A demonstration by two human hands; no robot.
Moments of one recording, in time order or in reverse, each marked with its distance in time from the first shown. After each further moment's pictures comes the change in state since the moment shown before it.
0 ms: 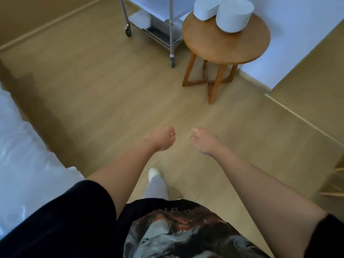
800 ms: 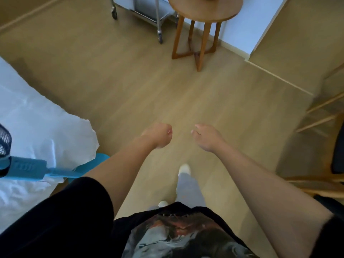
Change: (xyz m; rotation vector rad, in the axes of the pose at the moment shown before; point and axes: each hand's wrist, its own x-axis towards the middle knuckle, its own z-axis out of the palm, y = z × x) left_hand -0.311 -0.041 0.154 0.109 -0.024 0.107; right_hand -0.313 -0.042 0.194 -0.024 0.094 0.106
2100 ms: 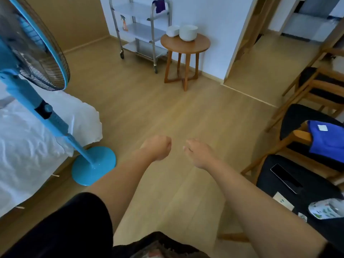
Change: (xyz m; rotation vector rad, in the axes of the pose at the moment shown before) left_hand -0.356 0.133 0.143 0.108 0.161 0.053; right_hand -0.390 0.039 0.116 -0.073 0.199 -0.125
